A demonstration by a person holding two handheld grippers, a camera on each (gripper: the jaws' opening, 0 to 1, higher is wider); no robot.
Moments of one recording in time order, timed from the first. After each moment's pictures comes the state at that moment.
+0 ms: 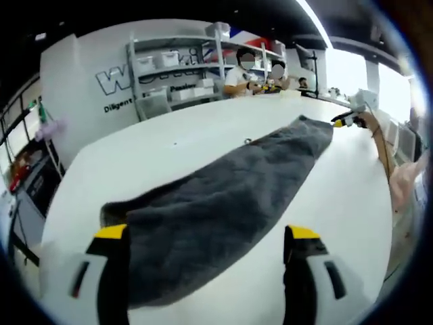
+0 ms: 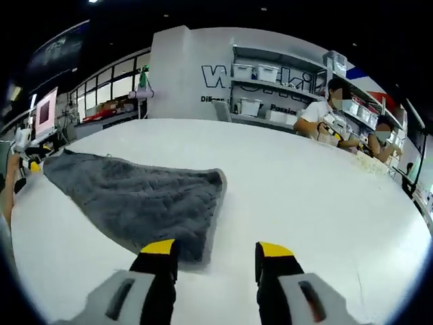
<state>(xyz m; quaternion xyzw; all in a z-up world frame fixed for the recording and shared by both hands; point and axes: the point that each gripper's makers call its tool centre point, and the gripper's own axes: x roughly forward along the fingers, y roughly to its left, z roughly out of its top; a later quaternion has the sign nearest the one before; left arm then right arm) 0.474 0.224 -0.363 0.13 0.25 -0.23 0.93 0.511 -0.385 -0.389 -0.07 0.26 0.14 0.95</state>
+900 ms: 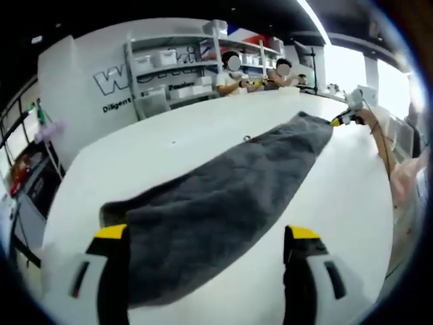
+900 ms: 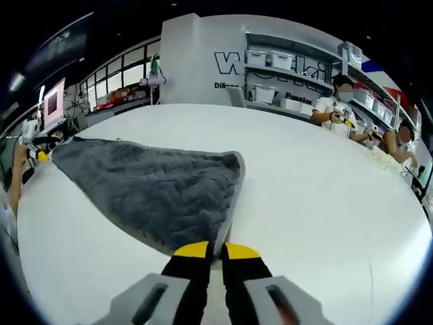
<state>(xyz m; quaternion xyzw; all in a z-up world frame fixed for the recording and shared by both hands) 0.473 0.223 -0.365 0.14 0.25 -0.23 0.93 0.508 -0.371 -0.407 -0.08 0.30 0.18 0.93</state>
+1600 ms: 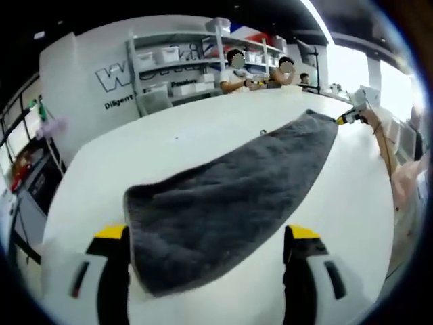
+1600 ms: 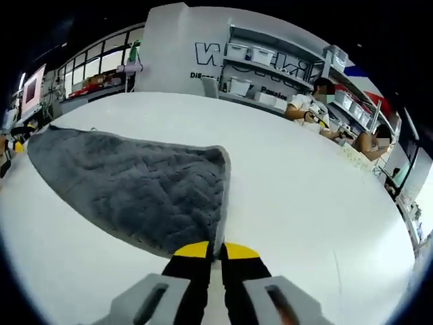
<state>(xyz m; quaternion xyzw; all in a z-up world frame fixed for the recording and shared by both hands) 0.473 0.229 -0.369 0.14 0.26 -0.23 0.93 0.500 -0.424 -0.409 -0.13 0.33 0.07 0.93</state>
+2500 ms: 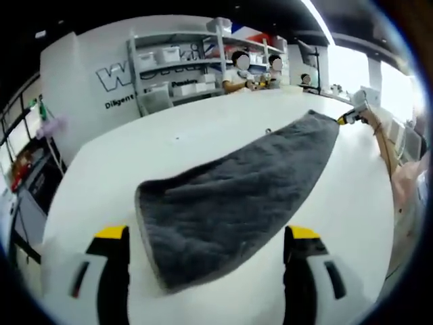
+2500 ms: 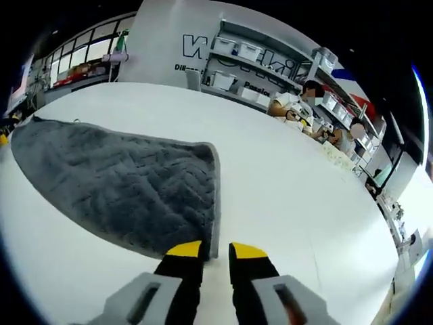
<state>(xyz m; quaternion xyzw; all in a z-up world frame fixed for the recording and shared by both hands) 0.471 0.229 -0.369 0.14 0.26 -0.23 0.93 0.498 -0.448 -0.406 -0.16 0.33 0.01 0.93</state>
